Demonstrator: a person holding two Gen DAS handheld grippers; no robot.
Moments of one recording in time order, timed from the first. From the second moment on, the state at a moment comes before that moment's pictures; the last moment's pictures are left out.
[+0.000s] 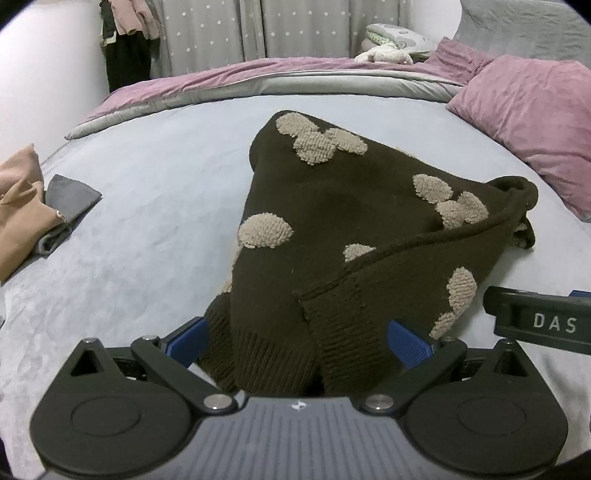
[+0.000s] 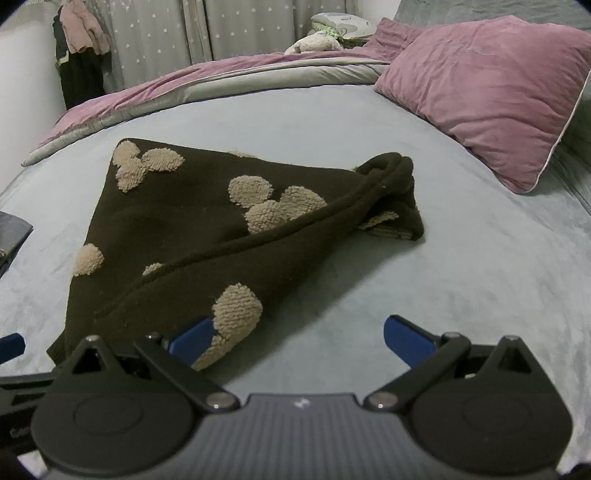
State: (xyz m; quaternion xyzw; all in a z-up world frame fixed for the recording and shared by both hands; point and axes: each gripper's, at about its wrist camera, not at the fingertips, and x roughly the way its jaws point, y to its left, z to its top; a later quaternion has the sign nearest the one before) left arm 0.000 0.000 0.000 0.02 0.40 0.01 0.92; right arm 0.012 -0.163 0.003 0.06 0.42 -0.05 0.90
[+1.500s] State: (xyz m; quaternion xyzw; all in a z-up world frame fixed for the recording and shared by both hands) left arm 0.004 0.008 -0.006 0.03 0.41 0.03 0.91; right arm 0.016 -0.161 -0.008 0.06 0.43 -0.06 0.90
